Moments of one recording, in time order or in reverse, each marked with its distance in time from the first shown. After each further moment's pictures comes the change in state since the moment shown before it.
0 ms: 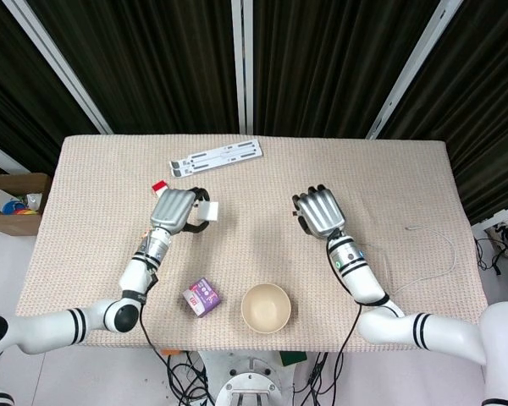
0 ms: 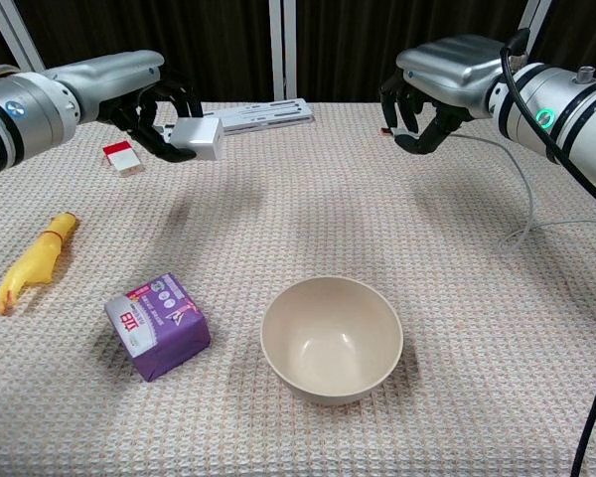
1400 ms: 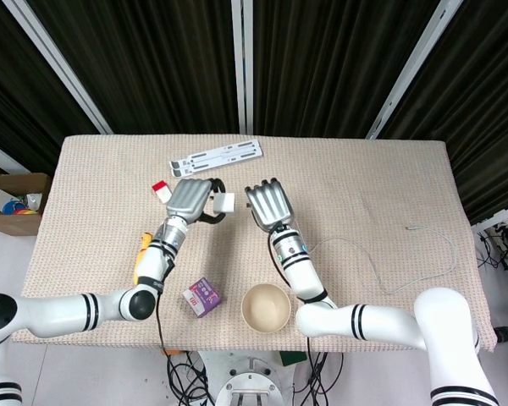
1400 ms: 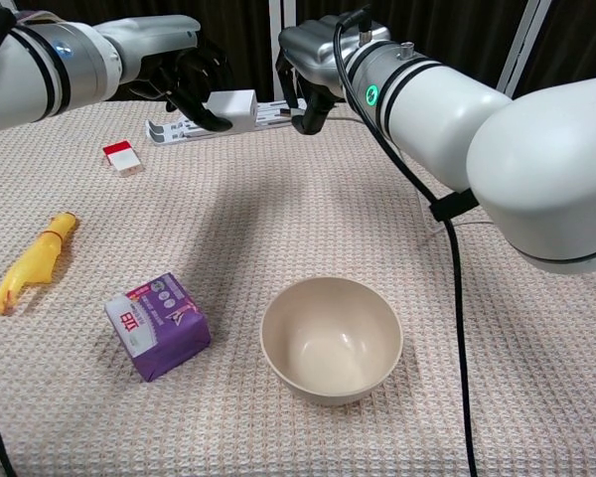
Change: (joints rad) left arm -0.164 0.038 -0.034 -0.095 -0.281 0.005 0.103; right arm 0.236 -0.254 0.172 0.092 0.292 0.049 -0.309
